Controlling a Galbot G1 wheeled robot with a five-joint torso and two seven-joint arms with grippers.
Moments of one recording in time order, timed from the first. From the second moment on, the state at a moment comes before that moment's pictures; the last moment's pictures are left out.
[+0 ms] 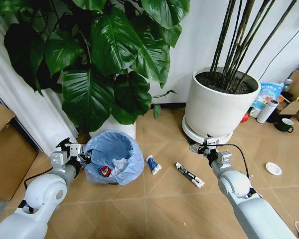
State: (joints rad) left arm 1.27 -0.94 -0.50 -2.04 -0.77 0.62 -0.25; right arm -1.14 1.06 0.36 1.66 0.36 -0.14 -0.04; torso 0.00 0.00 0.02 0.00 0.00
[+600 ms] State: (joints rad) left arm 1.31 -0.97 -0.51 -2.06 -0.76 0.63 -0.25; right arm -1.08 0.94 0.24 1.25 0.24 0.06 -0.47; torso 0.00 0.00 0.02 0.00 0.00
